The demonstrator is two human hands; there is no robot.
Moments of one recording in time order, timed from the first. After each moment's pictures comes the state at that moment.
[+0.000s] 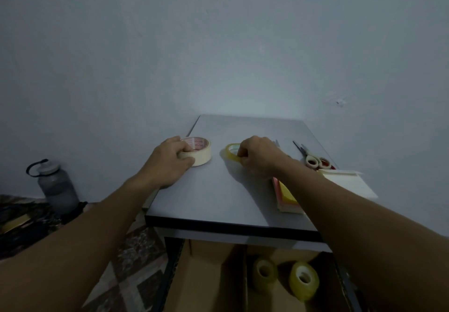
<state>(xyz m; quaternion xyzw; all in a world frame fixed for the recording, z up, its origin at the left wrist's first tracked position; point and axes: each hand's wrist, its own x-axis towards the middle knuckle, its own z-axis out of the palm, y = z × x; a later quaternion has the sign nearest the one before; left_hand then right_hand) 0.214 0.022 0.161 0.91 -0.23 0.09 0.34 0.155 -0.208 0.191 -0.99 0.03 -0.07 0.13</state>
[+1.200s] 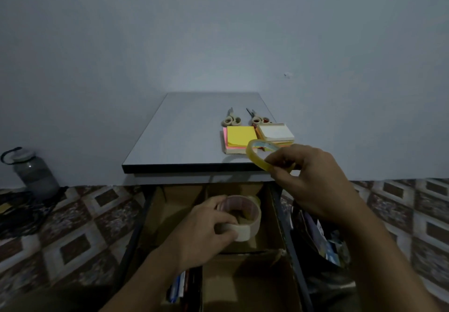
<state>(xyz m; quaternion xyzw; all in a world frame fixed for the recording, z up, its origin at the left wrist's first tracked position) -0.054 -0.021 0.093 0.84 -0.42 -0.10 0.33 -0.149 -0.226 0.194 -0.93 0.06 -0.24 0.27</state>
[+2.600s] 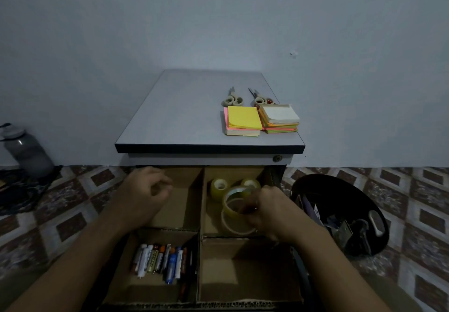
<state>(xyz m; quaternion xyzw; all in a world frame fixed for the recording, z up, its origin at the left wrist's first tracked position) 0.027 0.053 0.063 0.91 -0.28 0.05 0.30 -0.112 -0.213 0.083 -0.98 0.01 0.03 0.18</state>
